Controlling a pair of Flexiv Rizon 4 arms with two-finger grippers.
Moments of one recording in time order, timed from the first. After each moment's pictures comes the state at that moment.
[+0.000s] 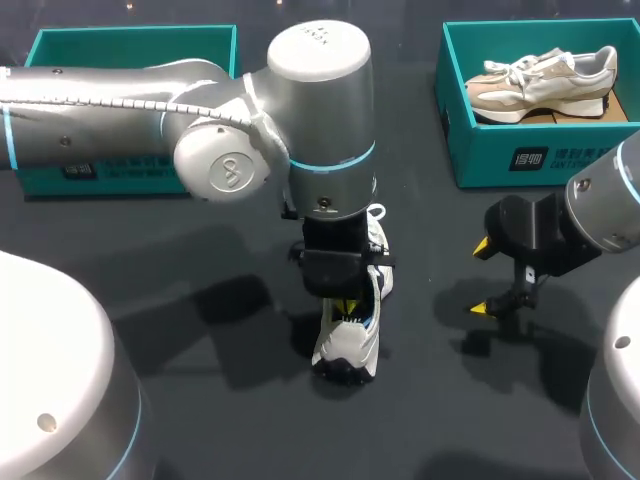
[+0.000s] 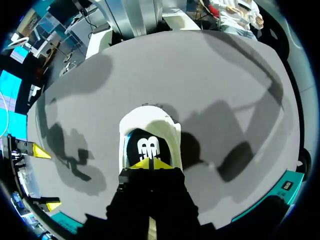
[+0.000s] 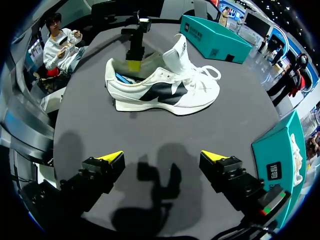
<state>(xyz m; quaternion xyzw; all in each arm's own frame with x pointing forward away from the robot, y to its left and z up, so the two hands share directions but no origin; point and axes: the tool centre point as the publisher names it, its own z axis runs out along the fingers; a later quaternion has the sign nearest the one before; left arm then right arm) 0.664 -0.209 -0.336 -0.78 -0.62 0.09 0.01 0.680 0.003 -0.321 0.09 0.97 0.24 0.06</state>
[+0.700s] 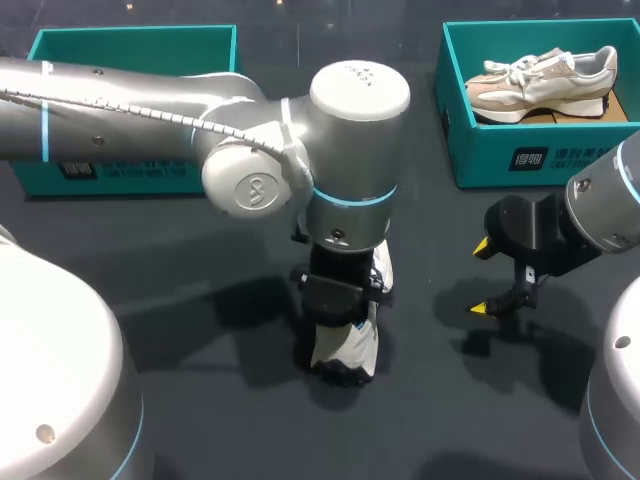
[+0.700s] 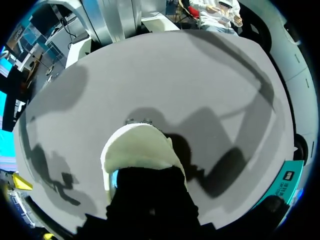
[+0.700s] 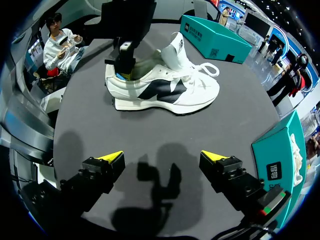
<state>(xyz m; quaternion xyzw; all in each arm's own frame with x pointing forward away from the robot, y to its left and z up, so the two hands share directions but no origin) 0.645 -0.197 -0.377 -0.81 -0.58 0.06 0.08 0.680 0.003 -0.321 0.09 0.97 0.24 0.06</state>
